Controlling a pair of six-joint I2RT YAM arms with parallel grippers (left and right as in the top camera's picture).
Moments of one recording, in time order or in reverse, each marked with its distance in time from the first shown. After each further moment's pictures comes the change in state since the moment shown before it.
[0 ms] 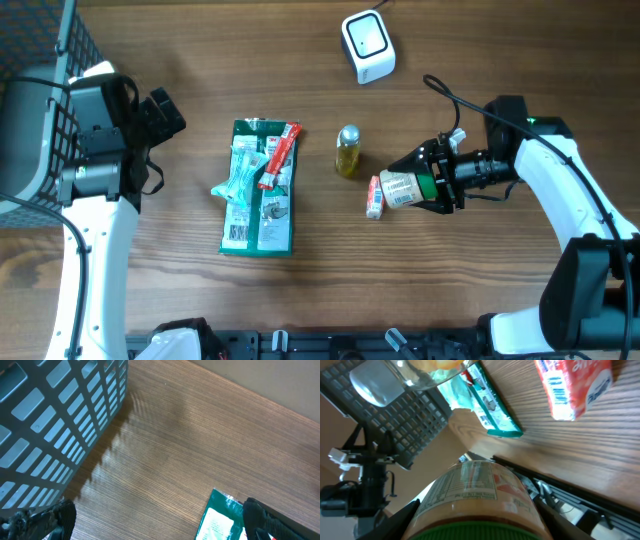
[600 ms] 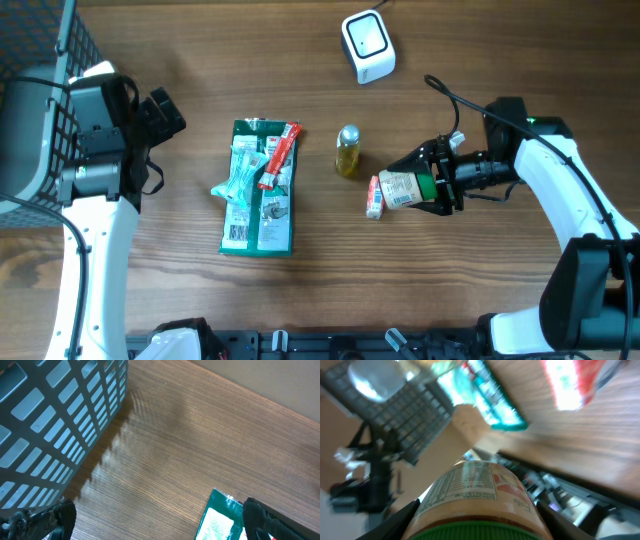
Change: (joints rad) left arm 0.000 0.000 0.000 0.000 0.000 0.000; right arm 0.000 0.000 0.000 -0.011 0.009 0.013
